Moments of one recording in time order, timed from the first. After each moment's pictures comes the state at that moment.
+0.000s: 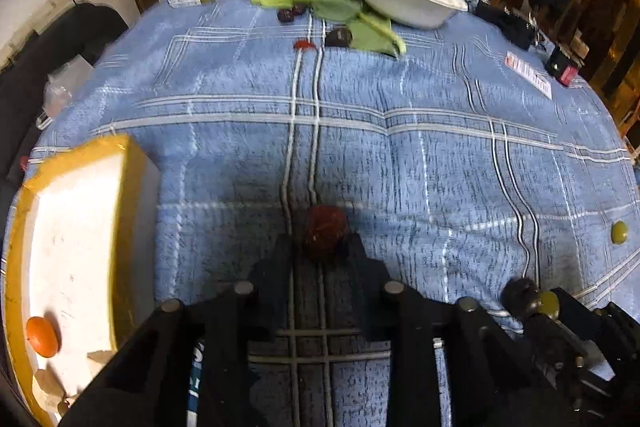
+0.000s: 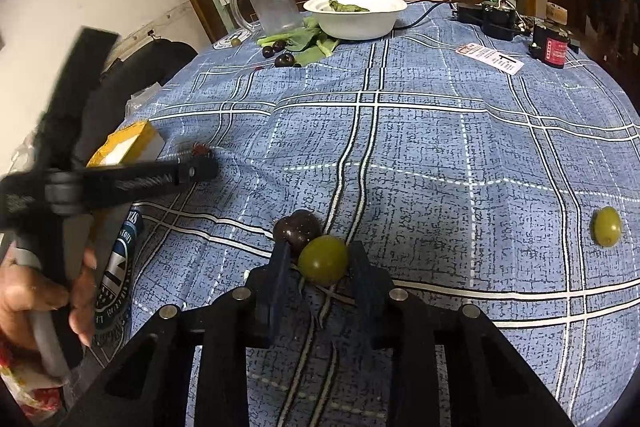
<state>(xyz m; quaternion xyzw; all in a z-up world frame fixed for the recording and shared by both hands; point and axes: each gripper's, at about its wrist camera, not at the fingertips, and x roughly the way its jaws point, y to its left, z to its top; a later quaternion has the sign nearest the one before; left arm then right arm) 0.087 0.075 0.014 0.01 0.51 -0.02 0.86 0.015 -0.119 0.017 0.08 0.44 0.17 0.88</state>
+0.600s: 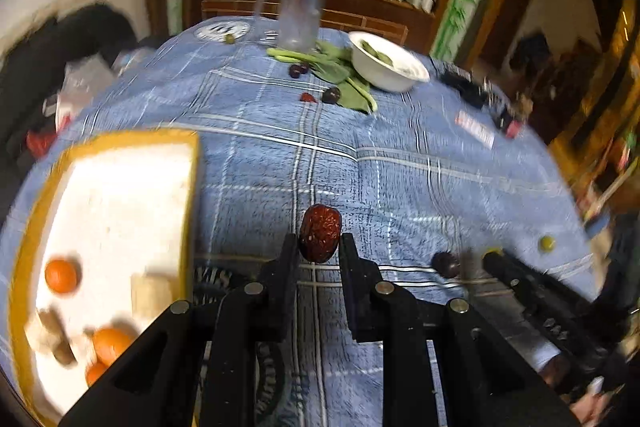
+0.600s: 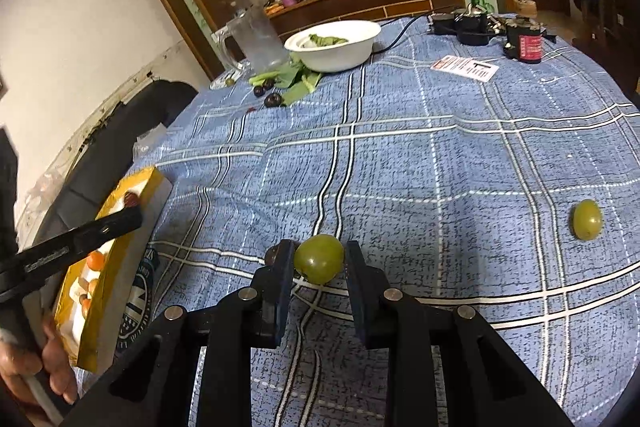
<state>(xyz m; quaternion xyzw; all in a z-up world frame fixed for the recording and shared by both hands) 0.008 0.108 0.073 -0.09 0.43 -0.04 0.90 0.010 -0.148 0.033 0.14 0.40 0.16 0.89</state>
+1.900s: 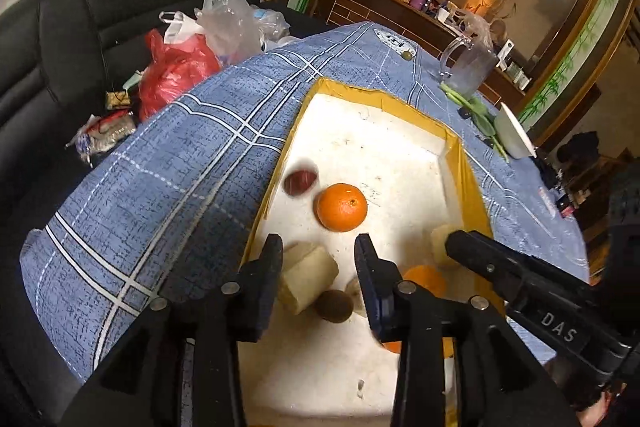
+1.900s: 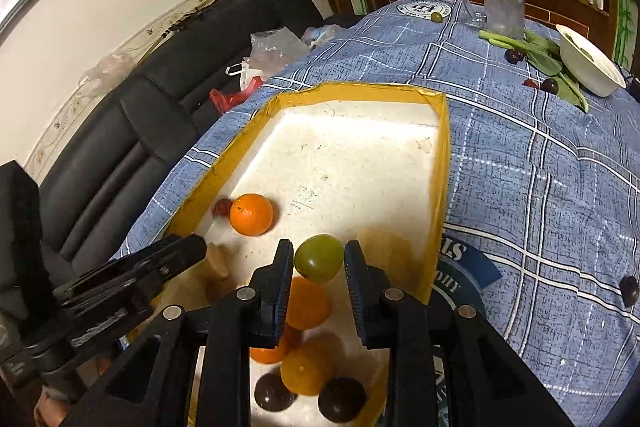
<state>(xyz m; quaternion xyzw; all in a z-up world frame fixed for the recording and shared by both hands) -0.094 0.333 0.046 -0.22 0.41 0.07 0.88 -0.006 0.149 0.055 0.01 0.46 0.32 0.83</state>
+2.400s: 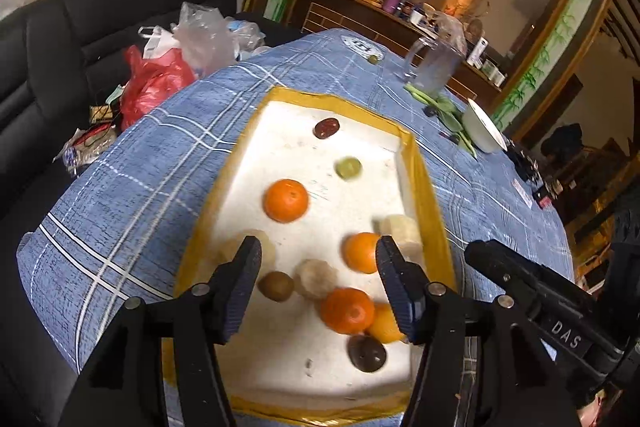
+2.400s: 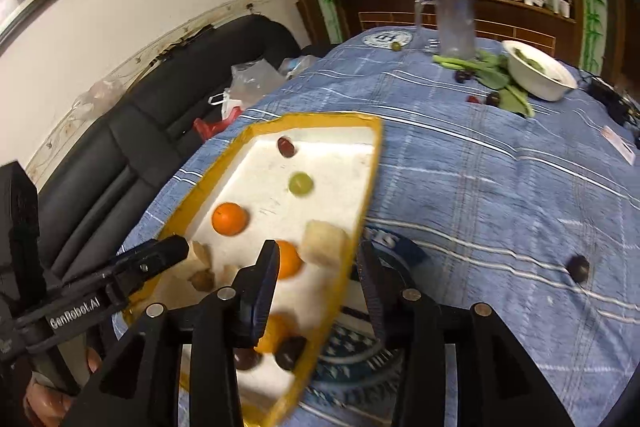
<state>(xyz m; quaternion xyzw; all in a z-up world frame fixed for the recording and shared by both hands) -0.105 0.294 0.069 -0.20 0.39 0.04 0.90 -0.034 0.089 0.082 0.02 0.42 0.28 0.87</state>
